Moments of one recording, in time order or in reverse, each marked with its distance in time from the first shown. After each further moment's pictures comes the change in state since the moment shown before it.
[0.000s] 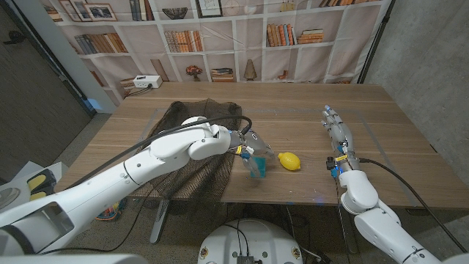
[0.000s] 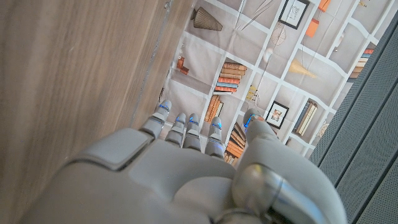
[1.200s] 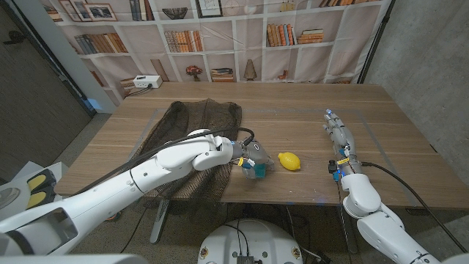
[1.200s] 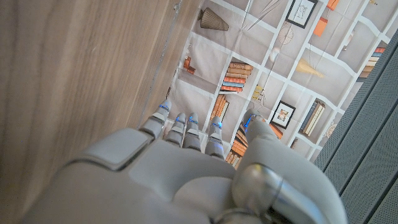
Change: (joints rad) left arm 0.033 -0.007 0.042 0.065 0.087 -0.042 0.122; left_hand 0.464 0.068 0.006 -0.020 -0.012 0.144 0.014 0.082 0.004 0.140 -0.038 0.077 0.024 0.263 -0.010 0.098 0.055 0.204 -0.092 0.125 0.003; right arm -0.028 -0.007 0.013 -0.015 0.009 -0.018 -0.006; right_hand 0.000 0.000 0.000 0.000 0.000 0.022 0.003 0.000 0.000 0.011 0.011 0.000 0.000 0.000 0.000 0.000 -0.005 0.000 0.000 0.000 0.000
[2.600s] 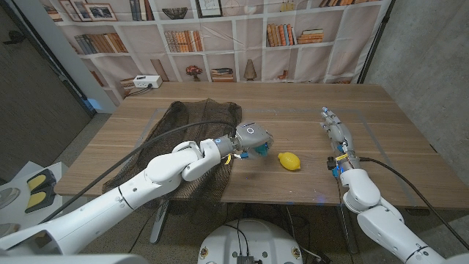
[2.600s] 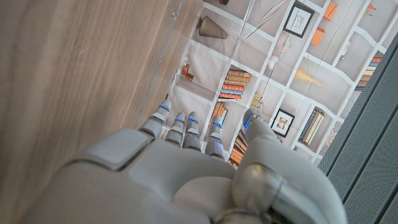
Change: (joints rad) left arm 0.171 0.011 -0.134 0.021 -0.016 0.160 0.557; left_hand 0.267 -0.067 -0.045 0.010 0.023 0.624 0.166 0.257 0.021 0.457 -0.001 0.289 0.056 0.360 0.061 0.203 0.272 0.154 -0.120 0.457 0.092; right arm 0.047 -0.027 -0.013 0.013 0.025 -0.031 0.044; right_hand 0.000 0.000 0.004 0.004 0.000 0.020 0.013 0.000 0.000 0.022 0.003 -0.007 0.000 0.009 0.009 0.000 0.000 0.000 0.000 0.000 0.000
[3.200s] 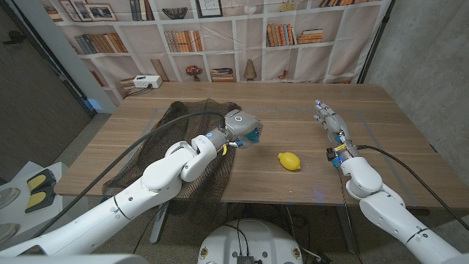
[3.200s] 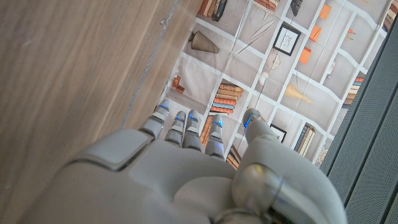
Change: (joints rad) left arm 0.090 -0.014 -0.058 -0.096 -0.001 0.241 -0.042; left_hand 0.000 0.000 -0.004 0.004 0.000 0.019 -0.001 -0.003 -0.008 0.000 0.000 0.008 0.000 -0.003 -0.003 -0.012 0.013 -0.035 0.003 0.035 -0.001; right arm 0.096 -0.056 -0.022 0.037 0.040 -0.023 0.111; right_hand 0.000 0.000 0.000 0.000 0.000 0.018 0.007 0.000 0.000 0.027 0.009 0.000 0.000 0.020 0.009 0.008 0.000 0.006 0.006 0.000 0.000
